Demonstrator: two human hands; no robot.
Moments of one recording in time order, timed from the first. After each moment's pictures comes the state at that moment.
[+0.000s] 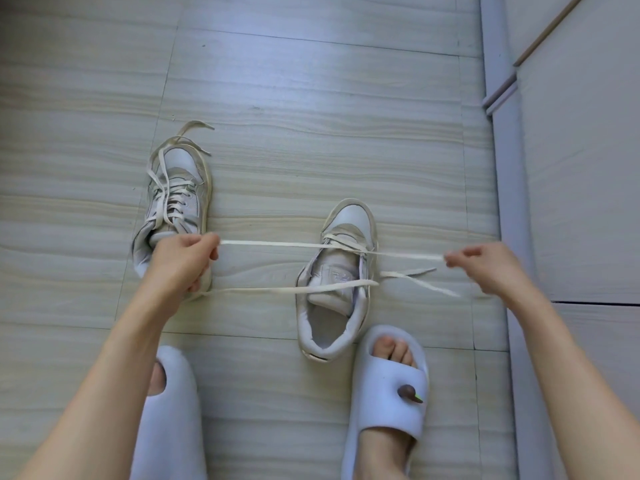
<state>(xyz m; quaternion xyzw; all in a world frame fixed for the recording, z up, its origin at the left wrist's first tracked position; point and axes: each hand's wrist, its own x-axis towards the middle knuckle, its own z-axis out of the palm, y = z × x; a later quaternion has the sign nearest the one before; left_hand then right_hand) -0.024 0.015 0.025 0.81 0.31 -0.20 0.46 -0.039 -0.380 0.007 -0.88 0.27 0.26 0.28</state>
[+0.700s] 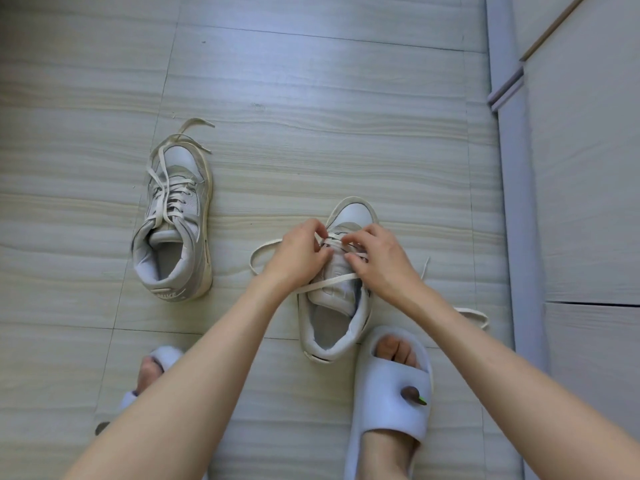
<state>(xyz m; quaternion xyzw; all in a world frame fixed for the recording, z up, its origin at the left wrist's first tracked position) -0.009 -0.097 -0.022 0.90 -0.01 -0.26 0.34 -0.031 -0.248 -0.014 -0.94 -0.01 0.18 0.31</state>
